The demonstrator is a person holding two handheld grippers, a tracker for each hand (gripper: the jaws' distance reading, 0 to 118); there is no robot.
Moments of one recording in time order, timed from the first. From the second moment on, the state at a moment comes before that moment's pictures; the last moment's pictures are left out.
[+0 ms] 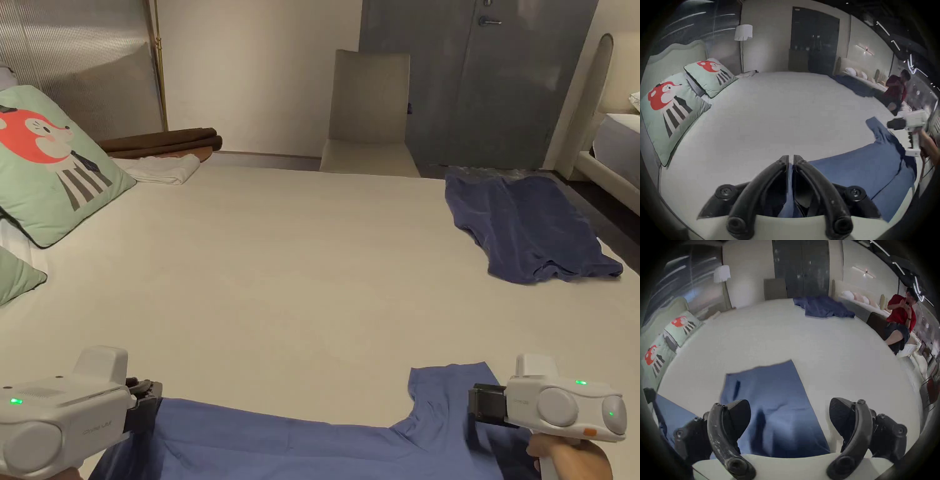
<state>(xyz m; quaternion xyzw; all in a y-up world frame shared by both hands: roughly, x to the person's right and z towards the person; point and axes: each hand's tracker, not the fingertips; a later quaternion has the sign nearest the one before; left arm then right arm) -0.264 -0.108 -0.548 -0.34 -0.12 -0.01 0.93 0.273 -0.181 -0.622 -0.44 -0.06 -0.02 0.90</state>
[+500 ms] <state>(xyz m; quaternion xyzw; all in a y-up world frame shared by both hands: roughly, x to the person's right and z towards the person) -0.273 -0.103 -0.512 -0.34 -0.10 0.04 0.94 0.269 -0.133 -0.539 -0.36 -0.04 -0.02 0.93</state>
